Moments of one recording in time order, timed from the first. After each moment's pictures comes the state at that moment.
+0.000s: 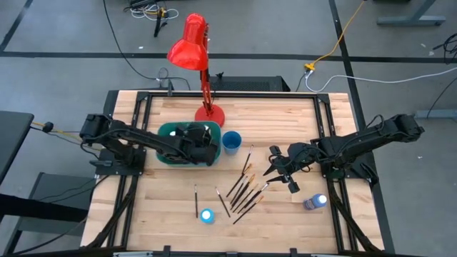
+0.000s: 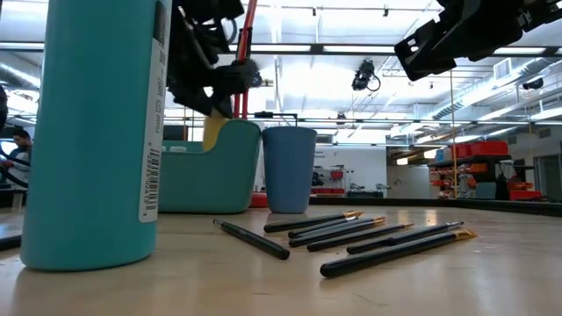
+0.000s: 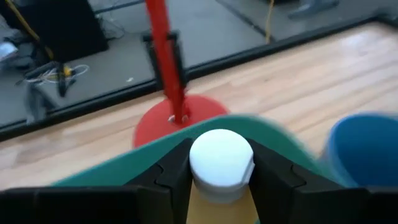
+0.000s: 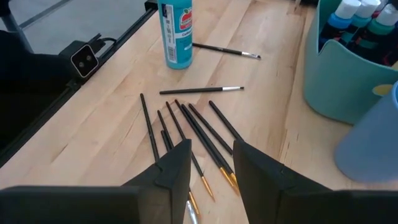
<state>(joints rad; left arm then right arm) -0.12 1.57 1.01 -0.54 -1.06 -1.01 0.23 1.09 0.65 -0.16 -0.15 -0.11</state>
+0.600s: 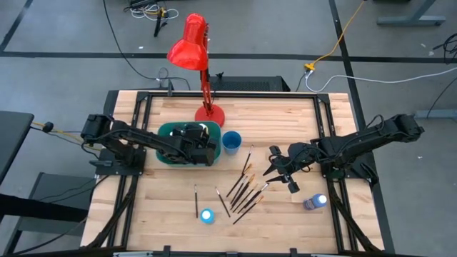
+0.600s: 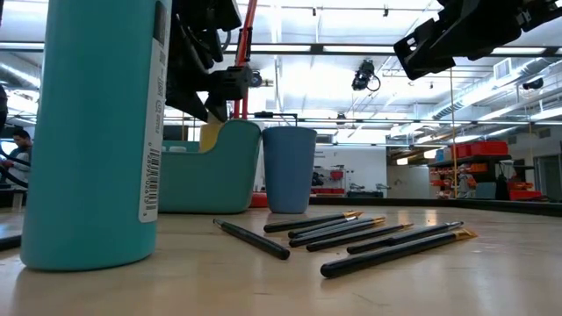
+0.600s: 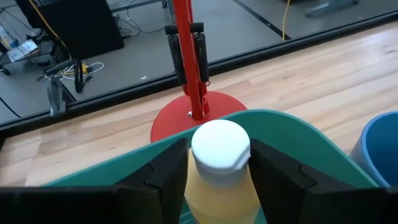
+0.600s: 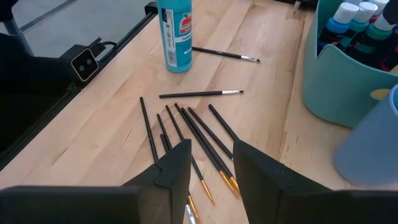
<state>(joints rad) -0.12 1.59 1.01 -0.63 -1.08 -1.11 0.23 1.09 0.65 -0.15 -0.15 -0.11</state>
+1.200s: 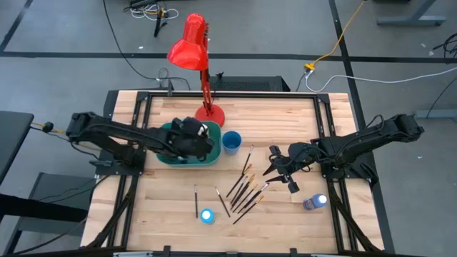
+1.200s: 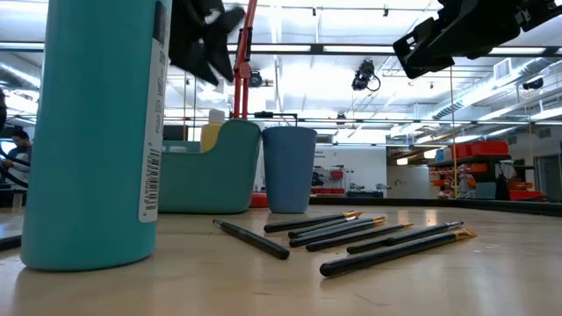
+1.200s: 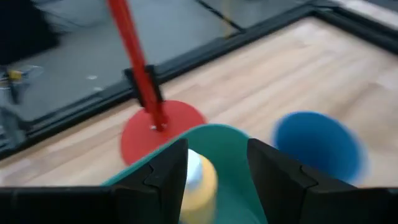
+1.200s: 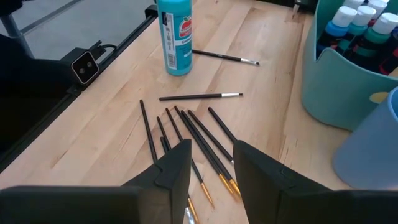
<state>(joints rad) -0.14 1.38 1.09 -0.64 -0.89 -0.82 0.23 1.09 0.65 -0.14 -0.15 -0.11</state>
